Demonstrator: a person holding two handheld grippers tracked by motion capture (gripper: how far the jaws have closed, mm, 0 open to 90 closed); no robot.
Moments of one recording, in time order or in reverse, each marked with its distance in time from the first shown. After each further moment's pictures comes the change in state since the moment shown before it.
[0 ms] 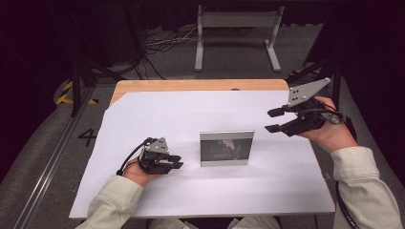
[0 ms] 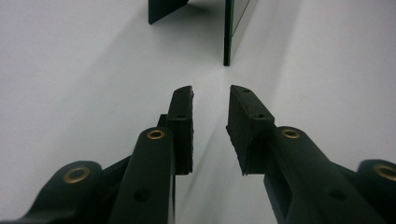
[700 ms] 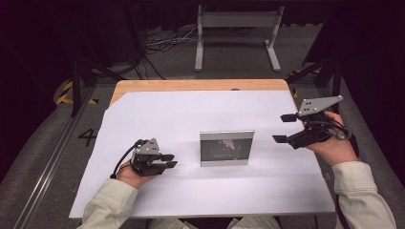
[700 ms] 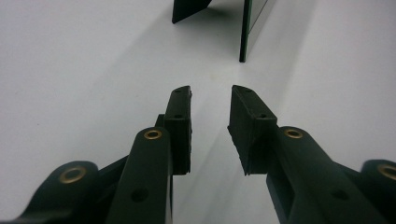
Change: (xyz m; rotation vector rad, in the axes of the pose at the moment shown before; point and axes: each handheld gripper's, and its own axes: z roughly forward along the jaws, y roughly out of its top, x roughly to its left) left arm 0.001 -0.016 -0.014 -0.059 0.062 -0.027; right arm 0.004 -0.057 0.009 -0.070 -0.083 0.188
